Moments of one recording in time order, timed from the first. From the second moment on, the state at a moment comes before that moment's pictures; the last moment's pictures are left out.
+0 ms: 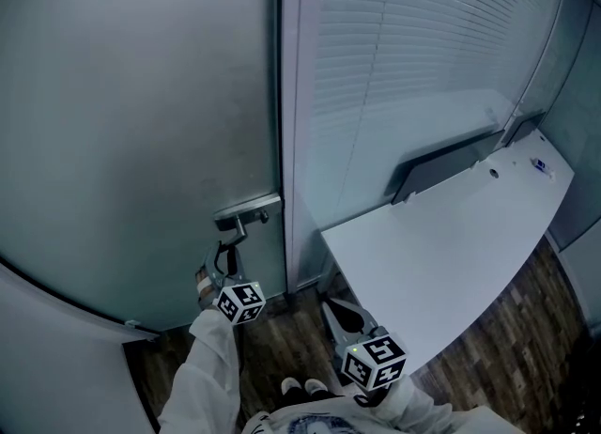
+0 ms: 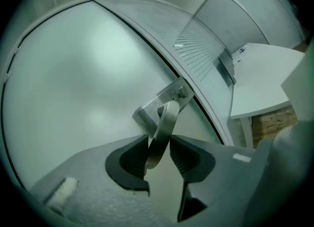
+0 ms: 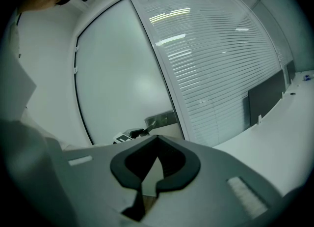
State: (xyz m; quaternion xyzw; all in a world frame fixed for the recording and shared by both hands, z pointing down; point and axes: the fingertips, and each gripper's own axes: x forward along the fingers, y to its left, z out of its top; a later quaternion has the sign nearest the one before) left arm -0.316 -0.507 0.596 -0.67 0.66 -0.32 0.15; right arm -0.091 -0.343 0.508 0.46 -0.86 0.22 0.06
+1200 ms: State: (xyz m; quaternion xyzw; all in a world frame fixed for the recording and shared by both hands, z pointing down) left arm -0.291 -0.375 0.592 -0.64 0.61 -0.42 0.20; right arm -0.099 -0.330 0.515 0.43 -0.87 0.24 0.04
